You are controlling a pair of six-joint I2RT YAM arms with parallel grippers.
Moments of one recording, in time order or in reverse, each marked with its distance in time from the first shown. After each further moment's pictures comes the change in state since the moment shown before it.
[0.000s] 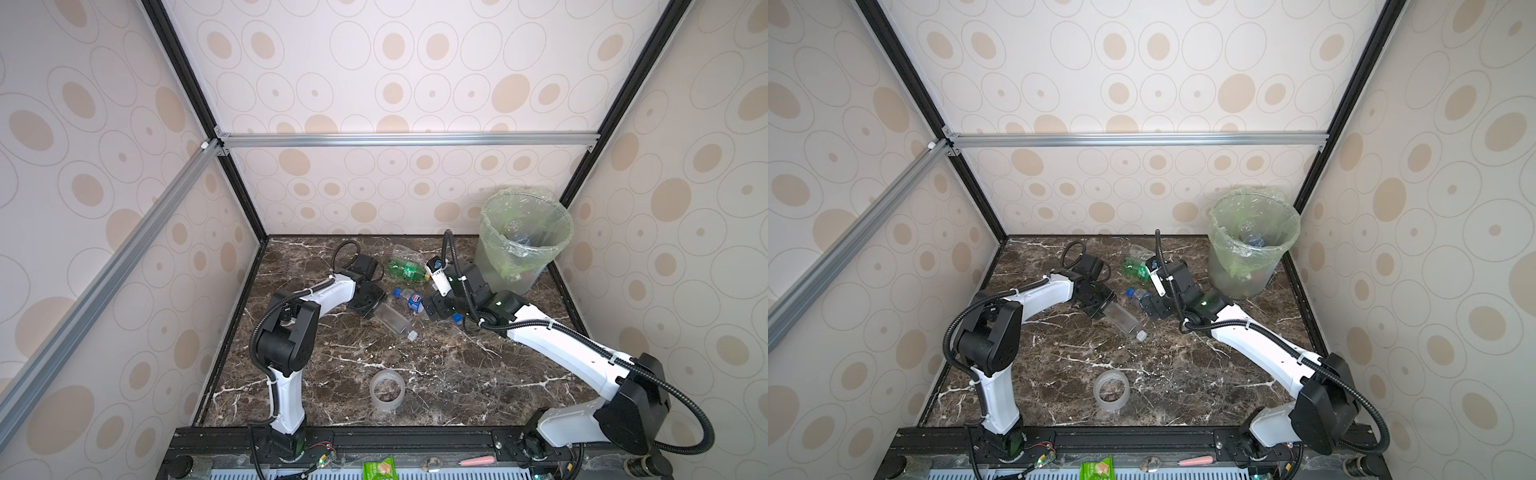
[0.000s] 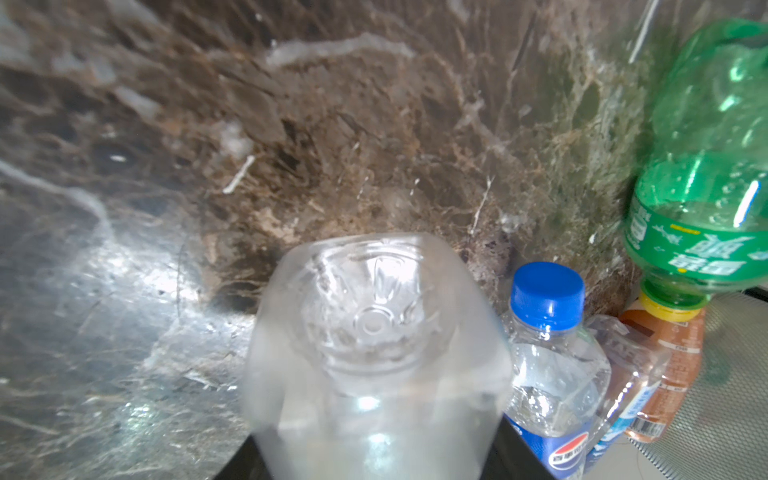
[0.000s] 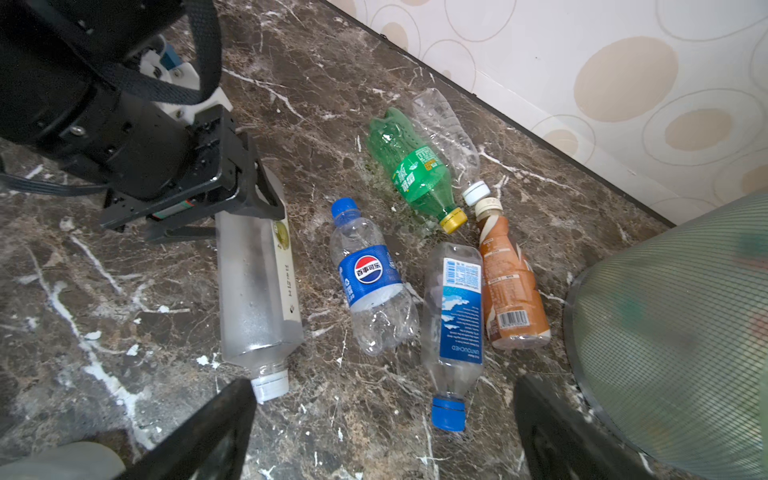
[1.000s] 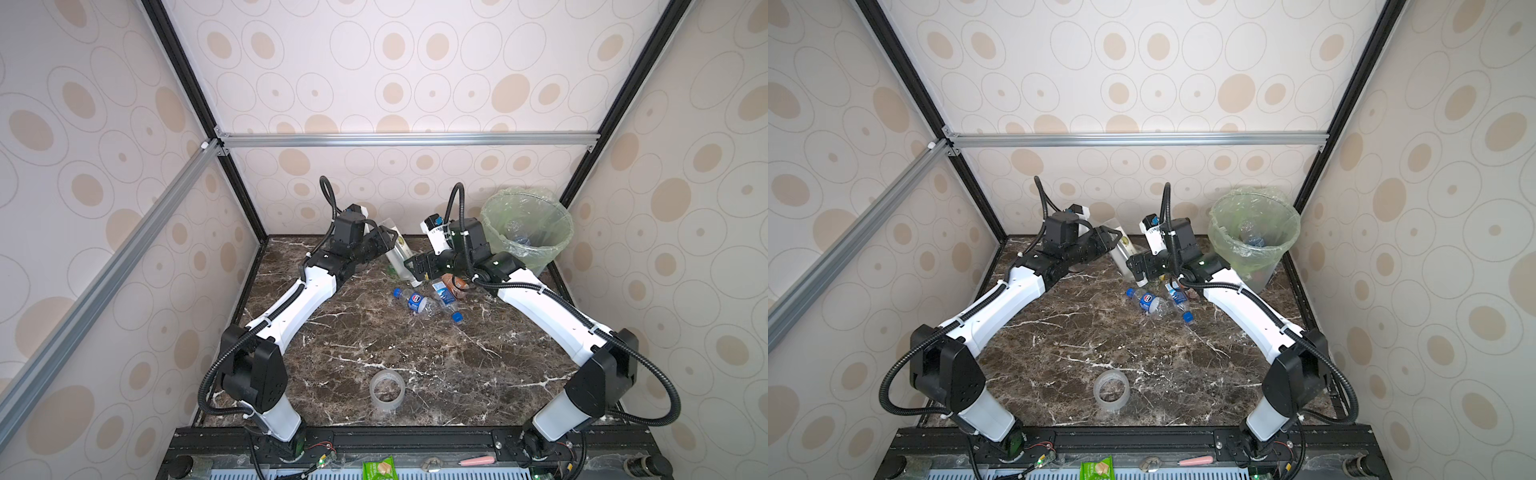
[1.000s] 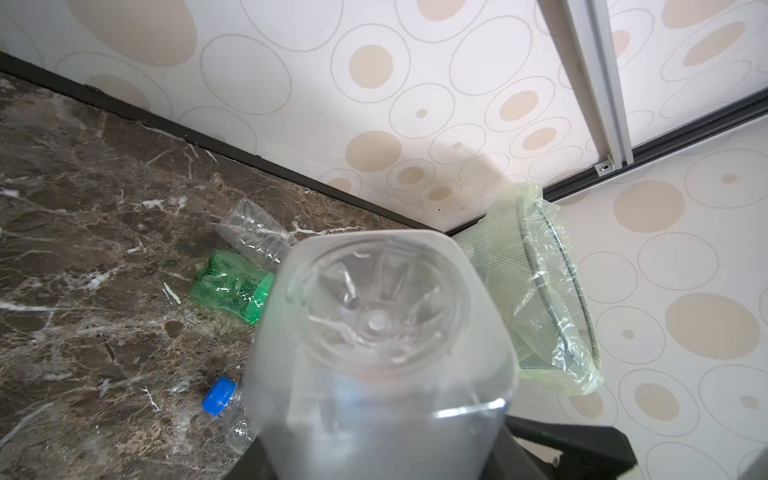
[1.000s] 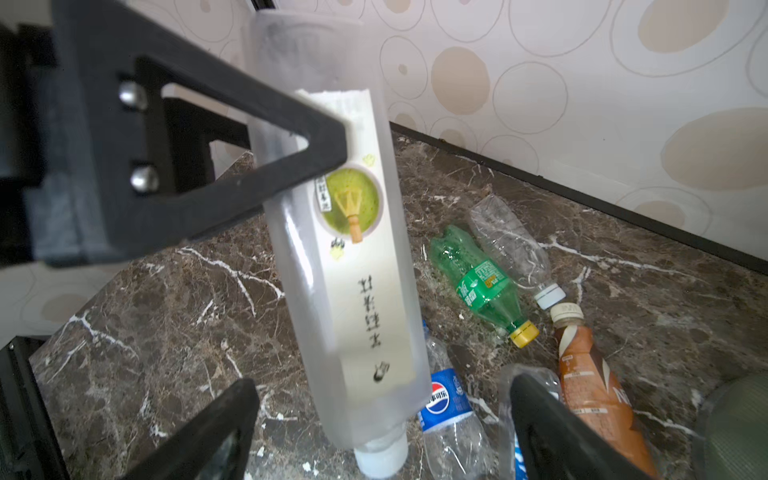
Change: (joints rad) left arm -0.016 -0.282 0.149 0.344 0.009 0.443; right arm -0.124 0.254 0.423 -0.018 -0.339 0.123
